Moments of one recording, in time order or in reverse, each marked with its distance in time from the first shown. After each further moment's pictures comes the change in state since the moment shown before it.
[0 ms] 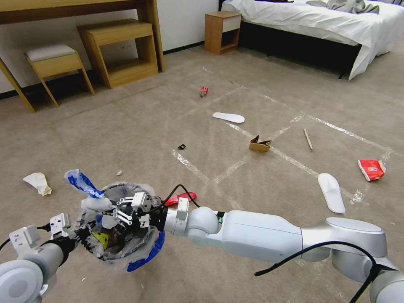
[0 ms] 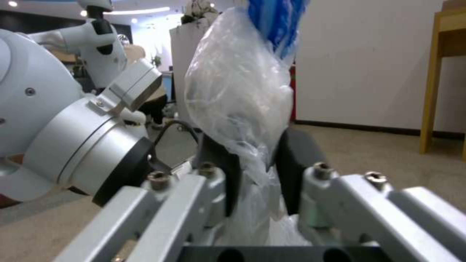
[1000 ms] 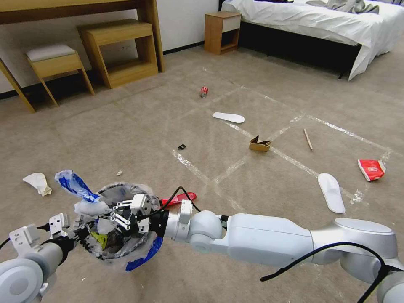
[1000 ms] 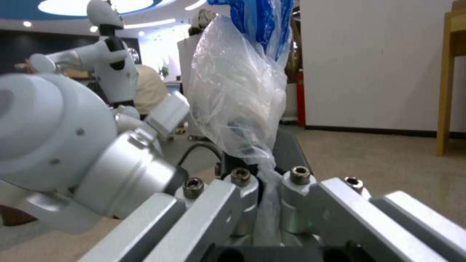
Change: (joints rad) left arm 0.001 -0.004 0.005 0.004 0.004 0.001 -0.003; right arm 0.004 -0.018 -0.015 0.077 0.032 -0.008 0.025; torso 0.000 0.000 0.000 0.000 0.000
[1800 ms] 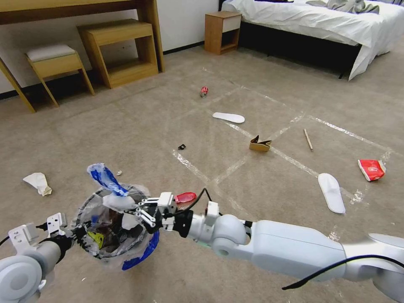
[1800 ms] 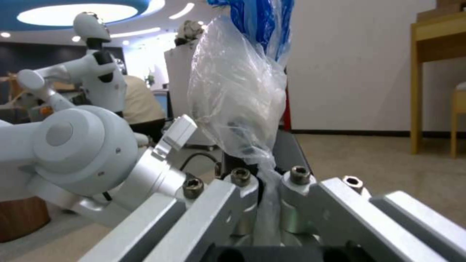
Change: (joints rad) left arm -0.022 0.024 -0.001 0.042 -0.003 0.000 -0.001; right arm -0.045 -0.136 0.055 0.141 0.002 -0.016 0.023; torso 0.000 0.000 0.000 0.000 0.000
